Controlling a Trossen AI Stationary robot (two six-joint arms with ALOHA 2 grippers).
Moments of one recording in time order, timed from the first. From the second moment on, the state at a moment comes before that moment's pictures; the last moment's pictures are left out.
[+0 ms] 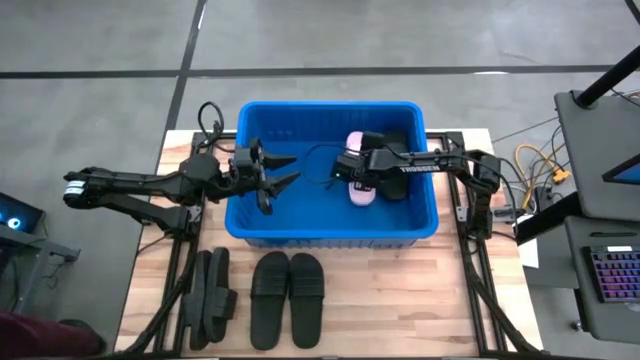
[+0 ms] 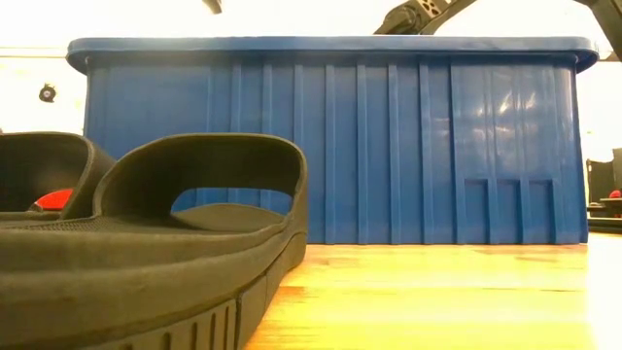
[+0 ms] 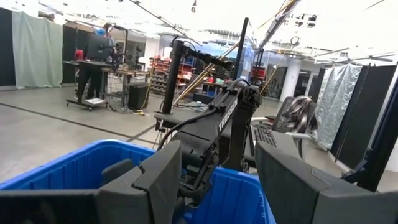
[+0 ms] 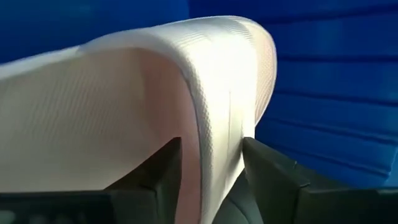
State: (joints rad) left arm 0.01 1.01 0.86 0.36 -0.23 -0.15; right arm -0.26 1.89 1.38 -0.84 0.83 -0.17
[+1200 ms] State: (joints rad) left arm 0.01 1.01 0.86 0.36 -0.21 -0.15; right arm -0.23 1.89 1.74 -1.25 0.75 -0.05
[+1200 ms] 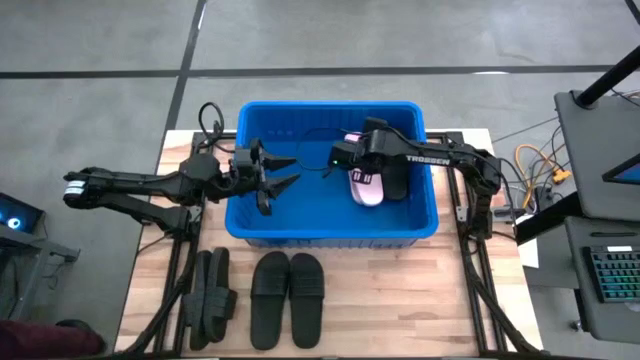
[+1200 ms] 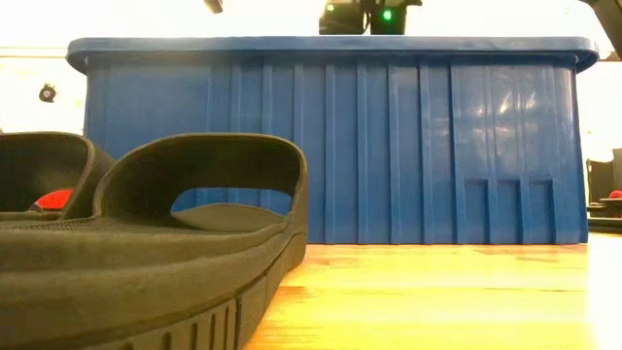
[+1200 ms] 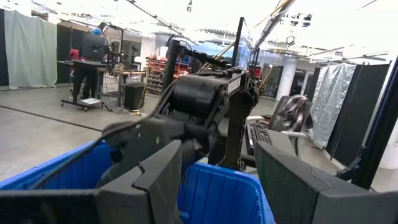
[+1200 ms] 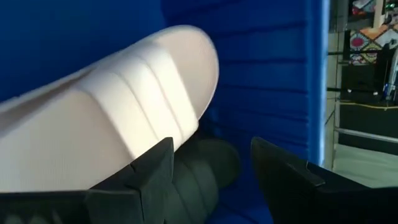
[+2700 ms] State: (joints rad) left arm 0.01 1.01 0.86 0.36 -0.16 -0.25; right arm 0.14 0.81 0.76 0.30 0.34 0.03
